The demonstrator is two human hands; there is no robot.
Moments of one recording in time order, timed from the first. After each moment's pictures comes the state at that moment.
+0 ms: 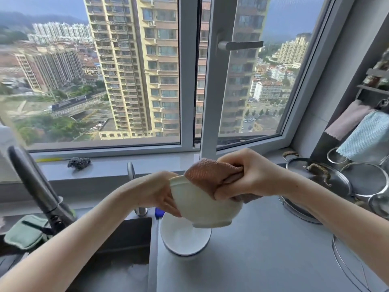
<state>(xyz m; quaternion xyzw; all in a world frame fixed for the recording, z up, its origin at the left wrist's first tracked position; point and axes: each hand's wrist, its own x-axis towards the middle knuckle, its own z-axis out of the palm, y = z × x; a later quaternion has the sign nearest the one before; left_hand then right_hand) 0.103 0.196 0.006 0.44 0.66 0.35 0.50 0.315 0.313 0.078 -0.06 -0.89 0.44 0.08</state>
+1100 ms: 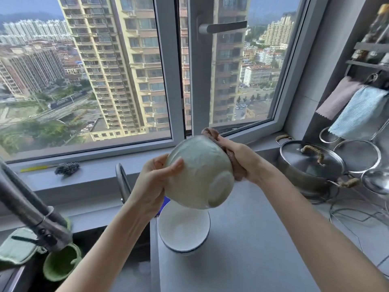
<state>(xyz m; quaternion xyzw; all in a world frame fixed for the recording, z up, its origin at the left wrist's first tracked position) 0.140 0.211 0.009 0.37 0.46 0.69 0.42 0.284 0.360 0.024 -0.26 -0.60 0.73 0.20</state>
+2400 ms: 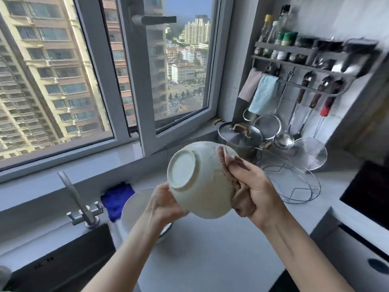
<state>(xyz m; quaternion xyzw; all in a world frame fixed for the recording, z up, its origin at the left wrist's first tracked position) 0.190 0.232 -0.075 0.10 0.22 0.46 0.85 0.385 0.211 0.005 -0.34 -0.43 0.69 0.47</state>
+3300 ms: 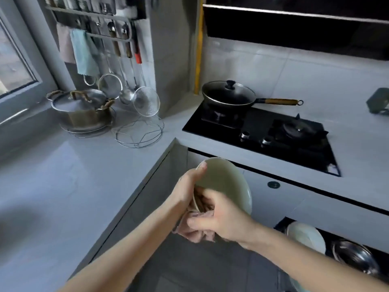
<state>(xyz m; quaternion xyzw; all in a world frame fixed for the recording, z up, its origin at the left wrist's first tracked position) 0.641 0.035 -0.071 0.42 0.44 0.20 0.77 0.726 -0.062 -0.045 -0.58 -0.52 0.51 0.36</state>
